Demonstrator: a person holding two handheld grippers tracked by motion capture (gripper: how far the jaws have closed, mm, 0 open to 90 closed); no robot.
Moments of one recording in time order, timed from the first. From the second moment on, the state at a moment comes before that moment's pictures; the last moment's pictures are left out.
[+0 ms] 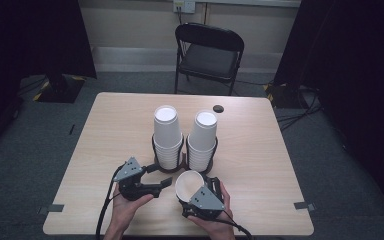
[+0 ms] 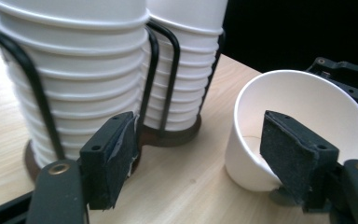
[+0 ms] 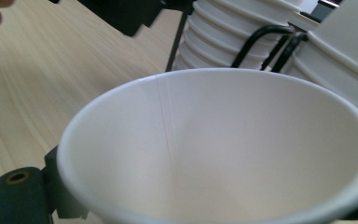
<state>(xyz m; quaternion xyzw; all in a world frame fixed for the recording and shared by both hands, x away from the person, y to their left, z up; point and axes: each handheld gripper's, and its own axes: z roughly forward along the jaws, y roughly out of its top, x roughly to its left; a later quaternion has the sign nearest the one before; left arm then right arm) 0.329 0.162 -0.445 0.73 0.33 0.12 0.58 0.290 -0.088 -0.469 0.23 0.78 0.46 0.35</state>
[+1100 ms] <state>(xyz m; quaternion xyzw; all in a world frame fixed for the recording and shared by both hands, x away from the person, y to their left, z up) 0.307 0.188 -0.493 0.68 0.41 0.27 0.55 0.325 -0.156 -0.451 0.35 0.71 0.54 0.30</state>
